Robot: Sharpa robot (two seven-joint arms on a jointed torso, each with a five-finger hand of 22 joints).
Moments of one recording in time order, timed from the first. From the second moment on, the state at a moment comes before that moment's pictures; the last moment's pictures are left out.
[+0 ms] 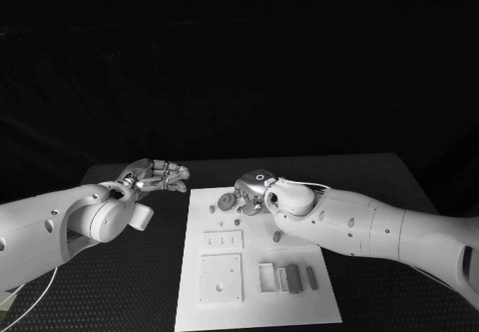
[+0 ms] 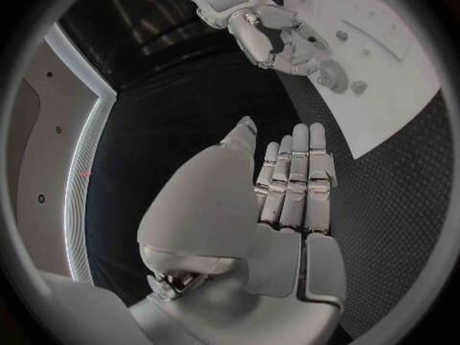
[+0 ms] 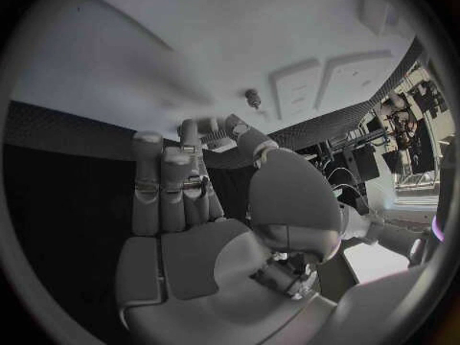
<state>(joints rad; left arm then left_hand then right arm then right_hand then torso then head) 1.34 -0.86 -0.16 1.41 -0.19 -0.26 0.17 1.56 -0.09 0.13 0.29 0.06 0.75 0.19 0.32 0.43 0.98 0.18 0.15 0.08 0.97 0.10 0.37 0.71 0.02 0.95 0.00 0.18 0.61 1.21 -0.45 -0.10 1.16 -1.84 -0.25 -0.23 1.02 -0.20 0.56 -0.15 0.05 0.90 0.15 0.27 0.57 1.32 0.04 0.12 0.45 1.29 -0.07 1.21 0.84 0.18 1.25 -0.04 0.80 1.31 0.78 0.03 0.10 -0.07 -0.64</state>
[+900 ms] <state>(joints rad) 1.34 -0.86 -0.16 1.41 -0.19 -0.26 0.17 1.56 -0.09 0.13 0.29 0.06 0.75 0.19 0.32 0.43 0.98 0.18 0.15 0.08 0.97 0.10 0.37 0.71 0.02 0.95 0.00 0.18 0.61 1.21 -0.52 -0.08 1.24 -1.83 -0.31 -0.23 1.03 -0.20 0.55 -0.16 0.05 0.90 0.15 0.27 0.57 1.32 0.04 0.13 0.47 1.29 -0.07 1.21 0.84 0.18 1.26 -0.04 0.80 1.31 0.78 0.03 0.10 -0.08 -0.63</state>
